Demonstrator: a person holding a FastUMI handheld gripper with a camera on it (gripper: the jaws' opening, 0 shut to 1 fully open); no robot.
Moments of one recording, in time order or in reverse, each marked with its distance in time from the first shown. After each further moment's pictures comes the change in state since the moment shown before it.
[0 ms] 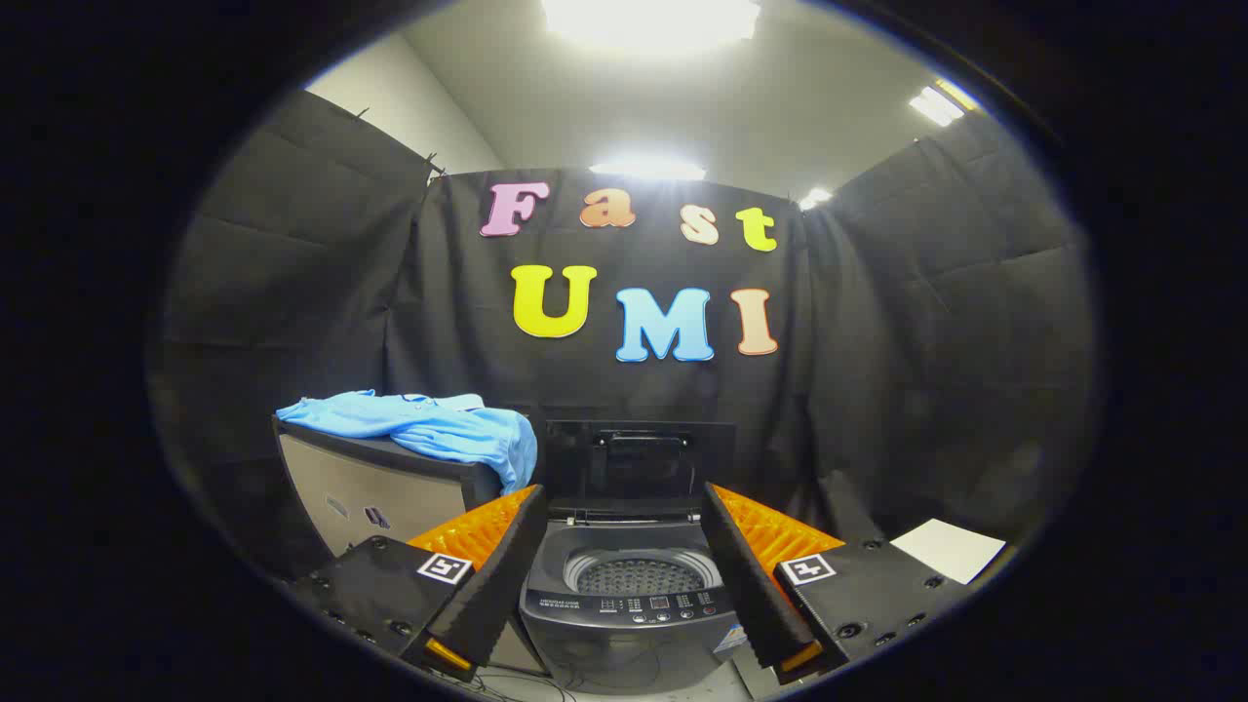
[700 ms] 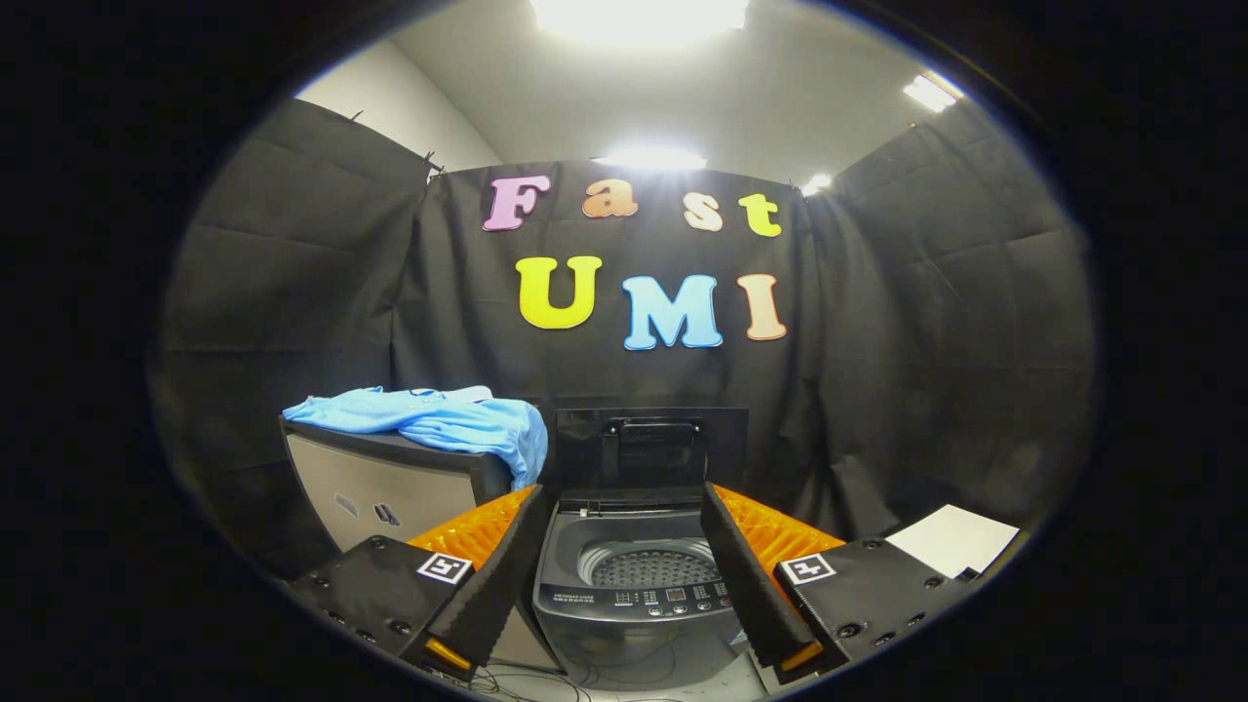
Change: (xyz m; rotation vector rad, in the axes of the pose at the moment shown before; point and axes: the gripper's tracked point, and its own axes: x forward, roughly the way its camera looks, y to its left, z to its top) arm 0.006 0.009 -0.006 0.024 0.011 0.039
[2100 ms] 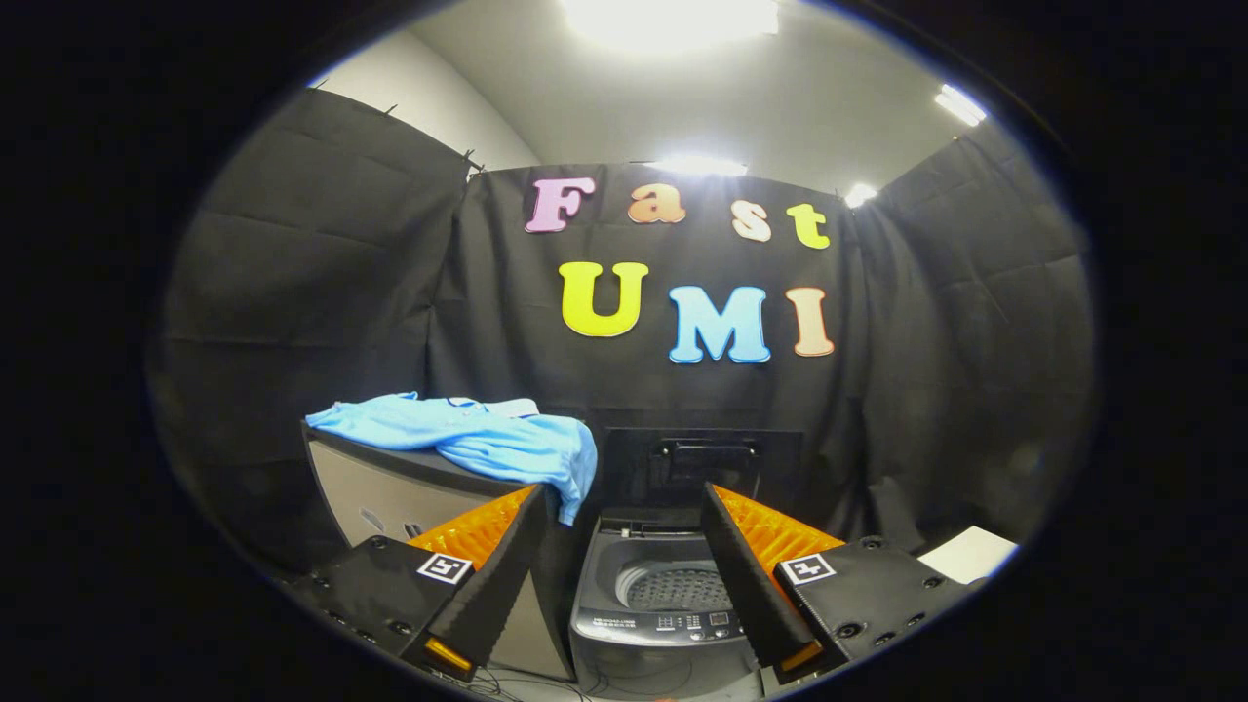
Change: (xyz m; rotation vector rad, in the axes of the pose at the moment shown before) arm 0.045 0.063 0.035 -0.042 -0.022 0.117
